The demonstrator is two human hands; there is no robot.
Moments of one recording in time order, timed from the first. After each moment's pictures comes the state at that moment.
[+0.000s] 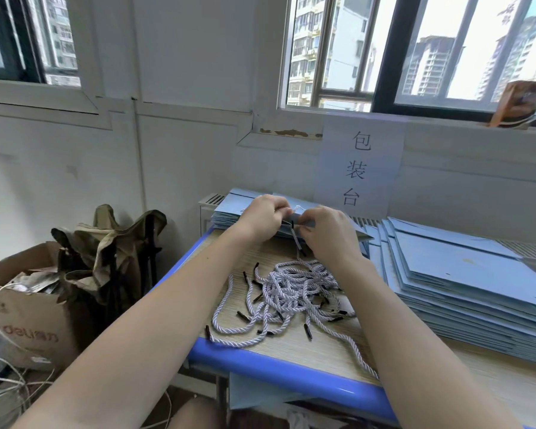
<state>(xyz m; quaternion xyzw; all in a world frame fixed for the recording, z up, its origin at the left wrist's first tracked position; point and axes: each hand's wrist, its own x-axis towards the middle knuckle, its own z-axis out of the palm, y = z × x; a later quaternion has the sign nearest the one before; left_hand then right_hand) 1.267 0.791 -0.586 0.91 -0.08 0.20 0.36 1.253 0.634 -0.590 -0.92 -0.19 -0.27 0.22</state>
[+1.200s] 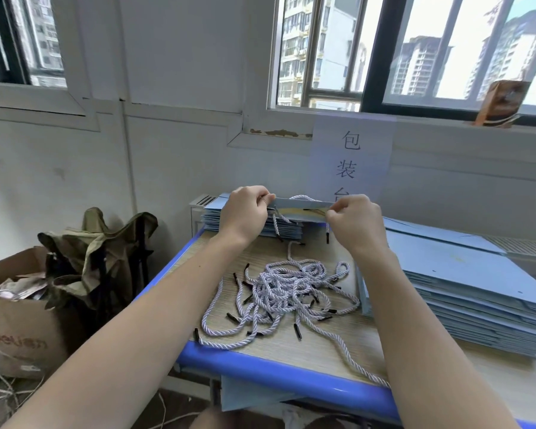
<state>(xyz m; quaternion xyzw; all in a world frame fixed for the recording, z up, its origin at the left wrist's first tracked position) 1.262 0.793 -0.588 0.86 -0.04 0.37 0.34 1.253 0.593 -0.567 -0.89 -0.06 -0.27 0.35</state>
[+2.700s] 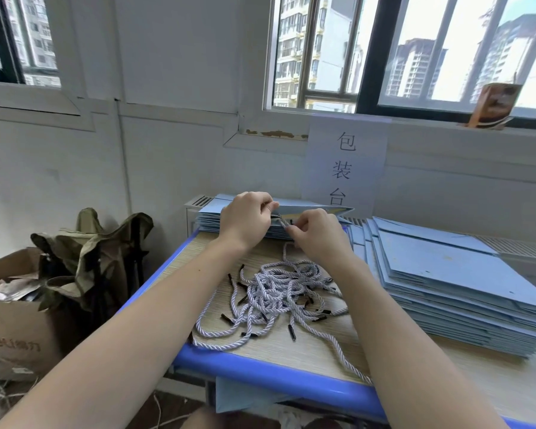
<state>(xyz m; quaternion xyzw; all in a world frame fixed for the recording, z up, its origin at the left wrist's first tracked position) 1.254 0.780 -0.589 0.90 -0.01 0.35 0.28 1.261 0.622 -0.591 -0.92 -0.17 -0.20 0.28</state>
